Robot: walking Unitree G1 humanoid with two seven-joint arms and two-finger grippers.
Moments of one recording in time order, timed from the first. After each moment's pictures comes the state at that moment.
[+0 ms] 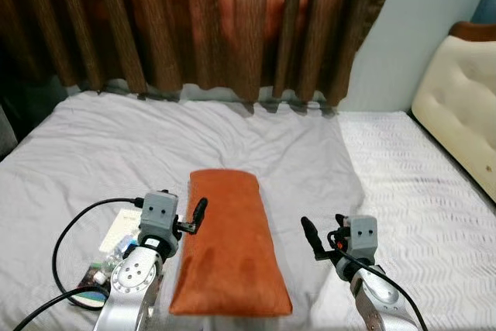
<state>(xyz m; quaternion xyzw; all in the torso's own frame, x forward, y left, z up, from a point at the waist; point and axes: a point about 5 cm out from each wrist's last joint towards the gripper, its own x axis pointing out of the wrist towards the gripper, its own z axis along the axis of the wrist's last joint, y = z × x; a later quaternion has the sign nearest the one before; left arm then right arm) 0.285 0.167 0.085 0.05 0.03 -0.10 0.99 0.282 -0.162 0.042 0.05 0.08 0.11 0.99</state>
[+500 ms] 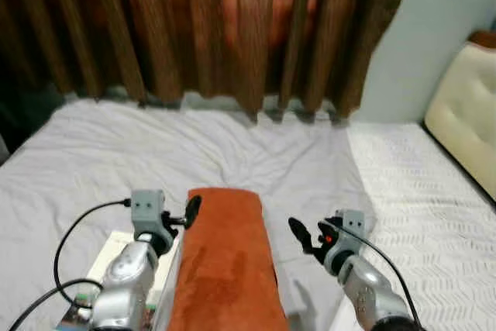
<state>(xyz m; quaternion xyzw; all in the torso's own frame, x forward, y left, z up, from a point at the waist) 0.305 0.186 0.078 -0.11 0.09 -0.08 0.99 0.306 -0.147 0.032 0.20 0.18 0.13 0.95</state>
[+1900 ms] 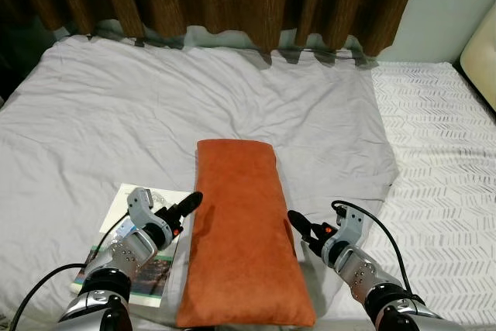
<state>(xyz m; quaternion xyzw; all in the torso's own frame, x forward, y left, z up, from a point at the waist) 0.329 0.191 0.049 -0.40 0.24 -0.11 0.88 0.319 -0.154 0.023 0.32 0.23 0.10 0.91</state>
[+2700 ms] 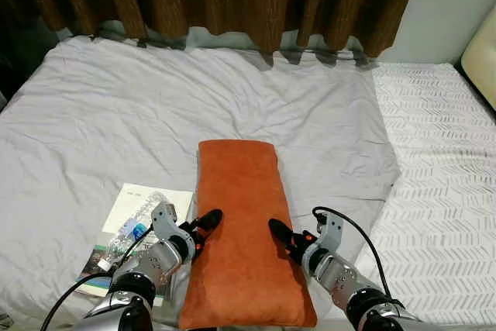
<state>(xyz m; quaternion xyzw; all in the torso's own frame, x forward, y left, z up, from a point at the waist) 0.321 0.152 0.025 -0.41 0.31 -0.07 0.86 0.310 -0.114 0.012 0.35 0.26 0.12 0.89</state>
